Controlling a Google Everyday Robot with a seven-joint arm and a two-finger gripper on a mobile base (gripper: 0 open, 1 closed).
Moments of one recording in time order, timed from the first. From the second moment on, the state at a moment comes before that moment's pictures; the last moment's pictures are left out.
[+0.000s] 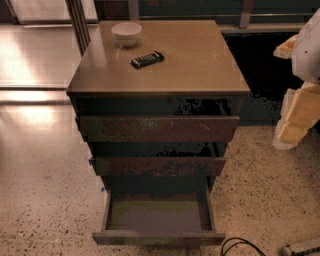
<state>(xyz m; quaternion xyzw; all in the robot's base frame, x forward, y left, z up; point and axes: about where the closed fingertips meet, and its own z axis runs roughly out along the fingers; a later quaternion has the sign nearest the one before) 0.441 -0.213 0.982 -0.61 0.77 -0.07 0.17</state>
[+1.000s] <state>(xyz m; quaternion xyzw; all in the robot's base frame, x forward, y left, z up) 0.419 -0.203 0.848 -0.56 0.80 -0.04 0.19</state>
